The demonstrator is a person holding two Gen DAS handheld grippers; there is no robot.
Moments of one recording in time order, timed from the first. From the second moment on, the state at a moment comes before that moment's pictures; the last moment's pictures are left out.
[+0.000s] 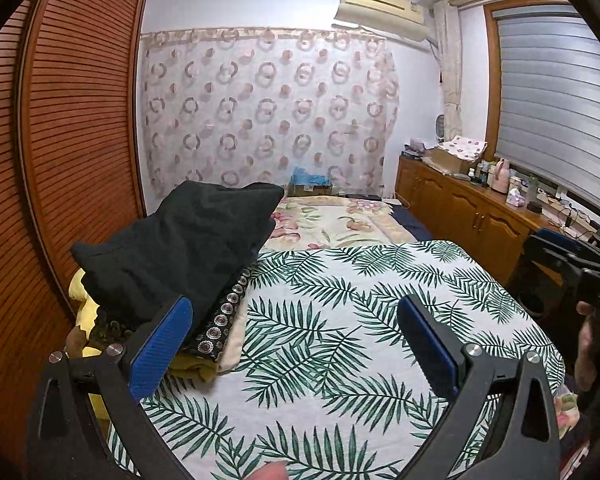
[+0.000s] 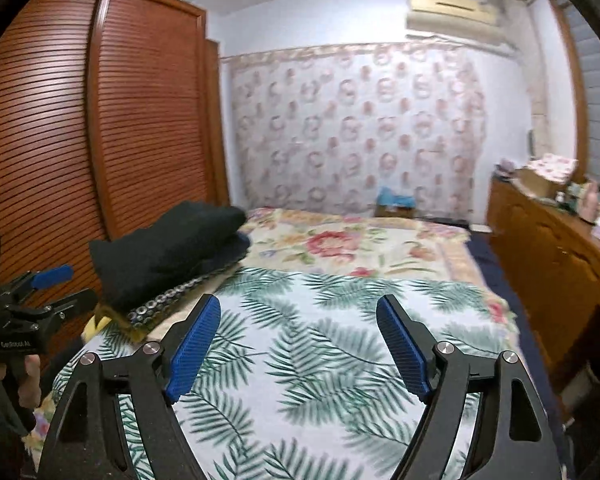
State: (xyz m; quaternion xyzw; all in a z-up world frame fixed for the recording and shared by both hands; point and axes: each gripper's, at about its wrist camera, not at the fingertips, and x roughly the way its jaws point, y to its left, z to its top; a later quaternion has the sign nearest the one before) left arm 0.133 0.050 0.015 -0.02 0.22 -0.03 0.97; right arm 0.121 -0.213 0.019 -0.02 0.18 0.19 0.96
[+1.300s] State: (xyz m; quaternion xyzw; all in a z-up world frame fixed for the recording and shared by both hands) left arm 0.118 0.032 0.035 -0.02 0.20 -0.02 0.98; right arm 0.100 -0.229 0.018 0.00 0.17 0.15 0.97
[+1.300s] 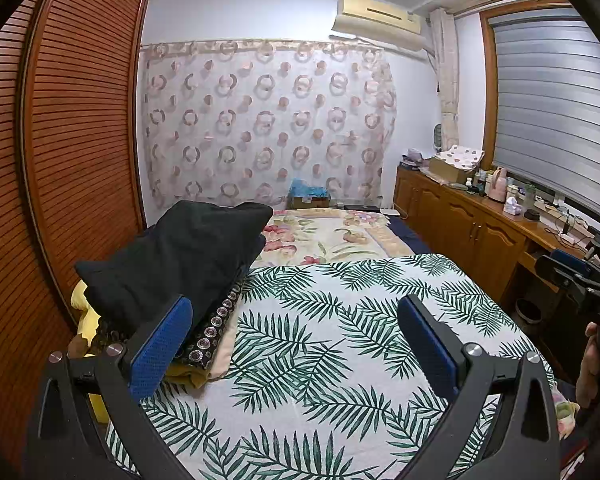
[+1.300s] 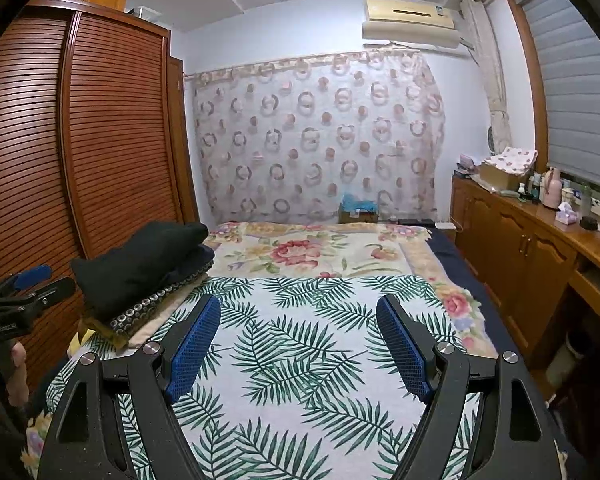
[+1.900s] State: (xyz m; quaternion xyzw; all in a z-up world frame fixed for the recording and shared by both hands) left arm 0.117 0.030 0.036 -0.02 0.20 -0.02 0.98; right arm 0.104 -0.240 0.016 0.00 0.17 0.15 0.97
